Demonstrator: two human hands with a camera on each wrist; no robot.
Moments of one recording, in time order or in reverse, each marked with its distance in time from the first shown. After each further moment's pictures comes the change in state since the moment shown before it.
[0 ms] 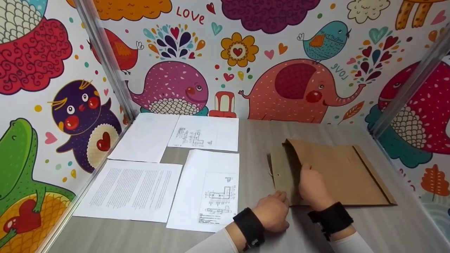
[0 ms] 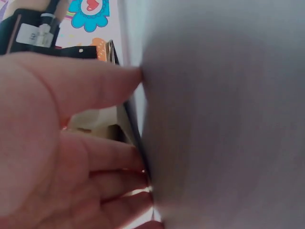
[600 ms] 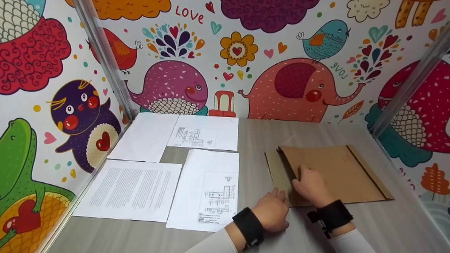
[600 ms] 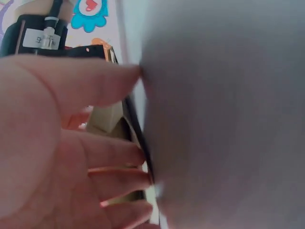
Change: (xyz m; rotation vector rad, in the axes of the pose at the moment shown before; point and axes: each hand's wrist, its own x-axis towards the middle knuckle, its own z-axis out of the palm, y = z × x) left_hand 0.000 0.005 0.000 0.118 -0.001 -0.022; right_hand 0.007 0.017 0.008 0.261 -0.316 0.149
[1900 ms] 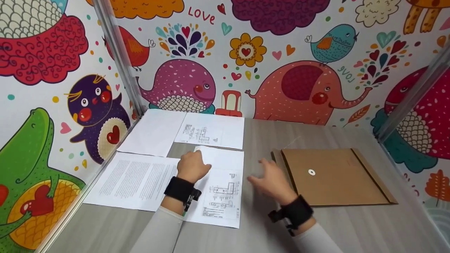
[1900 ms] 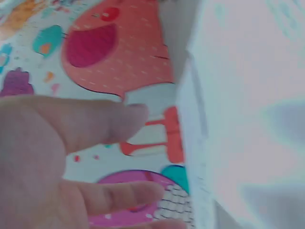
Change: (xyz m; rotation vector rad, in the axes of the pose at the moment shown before) left_hand -0.099 -0.213 -0.021 -0.417 0.377 -0.778; right_hand -0.011 -0.123 0.018 0.351 -0.041 -0.131
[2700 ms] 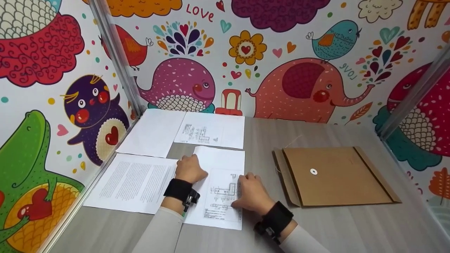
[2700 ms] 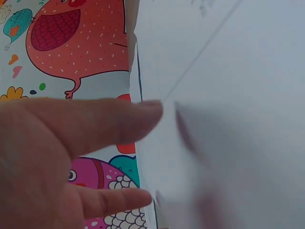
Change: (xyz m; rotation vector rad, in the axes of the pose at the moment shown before) left_hand 0.012 -0.025 0.023 -0.005 -0.103 -0.089; right_hand -0.004 -0.014 0.070 -0.255 -0.106 -0.158
